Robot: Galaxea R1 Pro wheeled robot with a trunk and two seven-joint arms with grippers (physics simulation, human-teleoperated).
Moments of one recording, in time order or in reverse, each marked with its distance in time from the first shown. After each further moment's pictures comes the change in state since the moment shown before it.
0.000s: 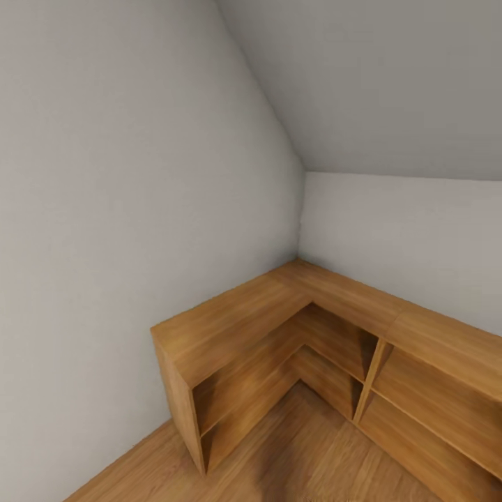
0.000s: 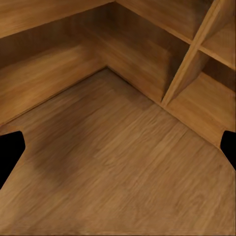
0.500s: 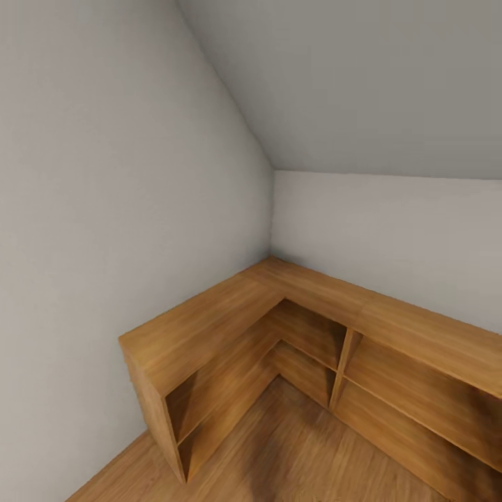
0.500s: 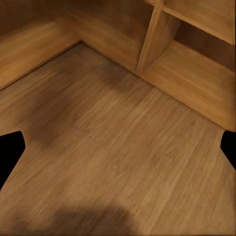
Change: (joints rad) left arm 0.016 -0.002 -0.002 0.037 0.001 -0.232 -0.073; right arm 0.139 -0.005 0.002 0.007 0.006 -0.111 0.000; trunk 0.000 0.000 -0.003
